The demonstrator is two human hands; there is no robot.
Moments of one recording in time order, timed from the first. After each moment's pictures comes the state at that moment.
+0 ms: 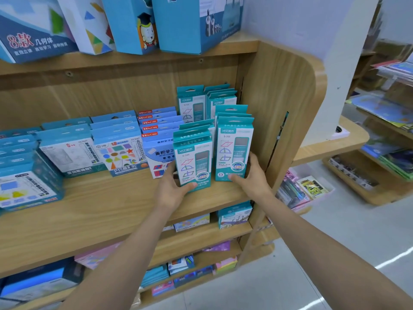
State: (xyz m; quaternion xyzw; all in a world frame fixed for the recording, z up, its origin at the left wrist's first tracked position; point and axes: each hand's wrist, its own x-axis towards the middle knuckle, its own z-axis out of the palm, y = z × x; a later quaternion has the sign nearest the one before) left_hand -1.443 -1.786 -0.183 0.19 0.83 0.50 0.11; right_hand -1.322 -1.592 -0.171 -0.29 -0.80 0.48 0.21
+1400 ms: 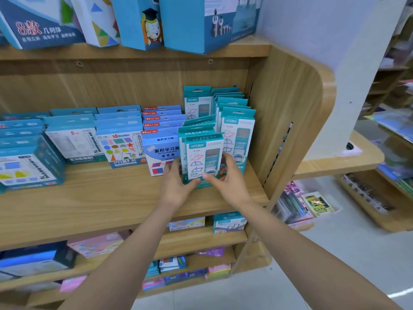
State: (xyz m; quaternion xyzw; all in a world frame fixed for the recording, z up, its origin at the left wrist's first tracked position) left_hand -1.422 -1.757 -0.168 0.19 0.87 0.45 0.02; right_hand -1.353 -1.611 -0.170 -0.12 -0.83 0.50 0.22
